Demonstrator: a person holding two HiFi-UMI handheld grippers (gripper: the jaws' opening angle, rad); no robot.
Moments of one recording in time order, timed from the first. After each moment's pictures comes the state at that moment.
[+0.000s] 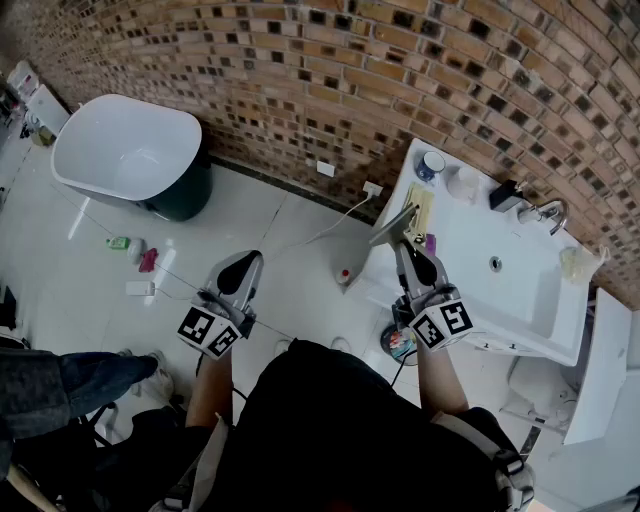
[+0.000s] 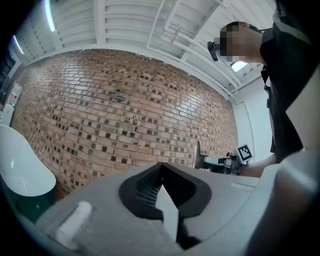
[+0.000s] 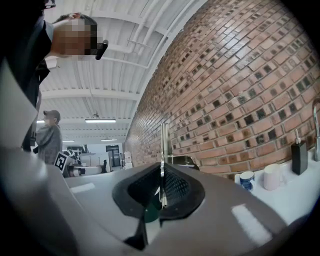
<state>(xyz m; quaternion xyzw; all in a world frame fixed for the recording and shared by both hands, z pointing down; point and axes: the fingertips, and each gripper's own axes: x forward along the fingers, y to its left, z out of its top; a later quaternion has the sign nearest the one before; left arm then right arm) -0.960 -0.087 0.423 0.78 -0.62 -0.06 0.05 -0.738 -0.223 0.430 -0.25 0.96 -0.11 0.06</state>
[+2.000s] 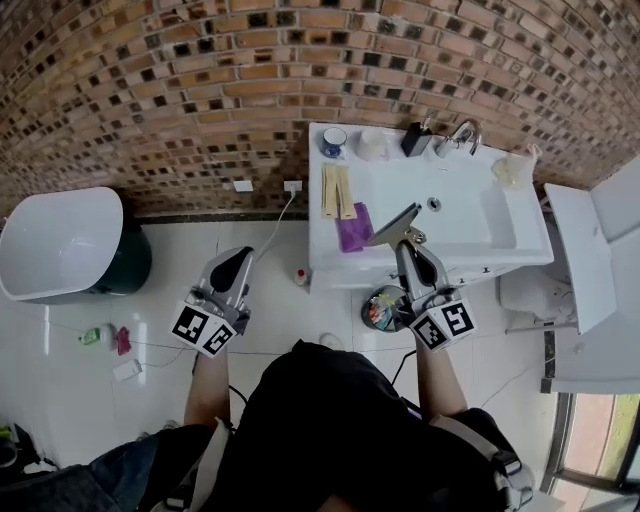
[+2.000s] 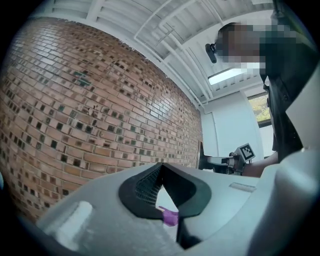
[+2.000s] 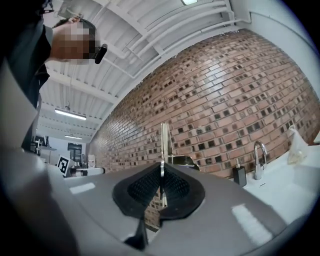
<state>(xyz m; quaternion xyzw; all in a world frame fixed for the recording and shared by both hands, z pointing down) -0.876 -0.152 0.405 0.89 -0.45 -0.08 0.03 -0.605 -0.179 0.403 -0.44 0.89 -0.07 0.09</state>
